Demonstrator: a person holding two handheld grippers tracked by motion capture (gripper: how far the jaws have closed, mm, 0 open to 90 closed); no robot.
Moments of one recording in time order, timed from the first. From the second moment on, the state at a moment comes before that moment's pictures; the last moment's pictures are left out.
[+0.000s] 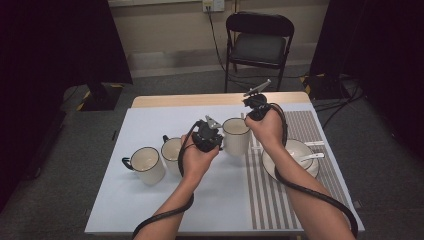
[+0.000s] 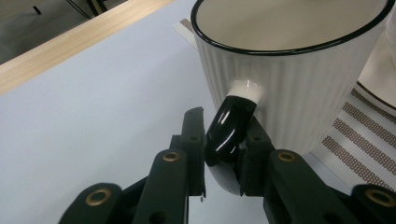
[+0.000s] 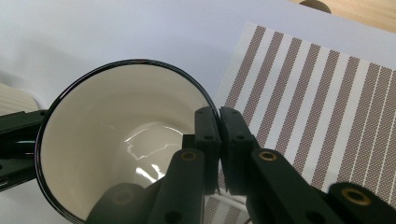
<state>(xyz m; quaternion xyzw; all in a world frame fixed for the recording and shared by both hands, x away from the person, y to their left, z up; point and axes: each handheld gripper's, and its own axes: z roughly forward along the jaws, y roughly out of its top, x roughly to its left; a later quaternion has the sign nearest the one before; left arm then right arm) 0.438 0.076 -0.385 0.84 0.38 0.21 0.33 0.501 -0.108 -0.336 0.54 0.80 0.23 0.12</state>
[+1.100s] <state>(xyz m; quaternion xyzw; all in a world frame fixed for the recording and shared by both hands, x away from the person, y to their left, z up) 0.456 0.066 -0.387 0.83 0.38 0.22 0.34 0.516 -0.117 -0.341 0.56 0.78 0.24 0.13</state>
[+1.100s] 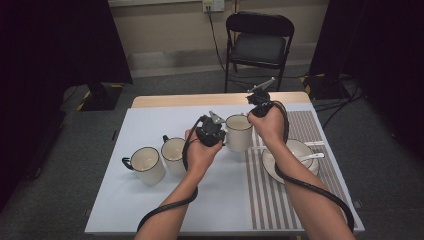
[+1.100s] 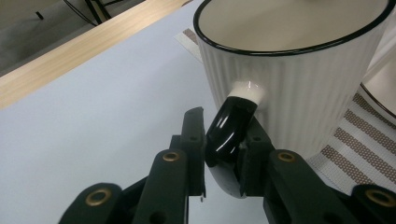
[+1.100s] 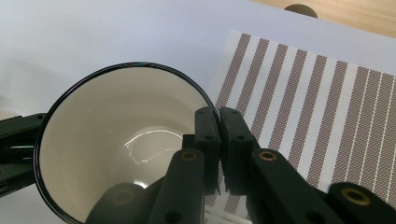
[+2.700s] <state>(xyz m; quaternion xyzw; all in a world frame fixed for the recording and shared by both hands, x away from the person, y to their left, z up) 0.484 0.045 -0.404 0.84 0.37 0.22 0.32 0.538 -0.134 -0.358 0.57 0.77 0.23 0.14</state>
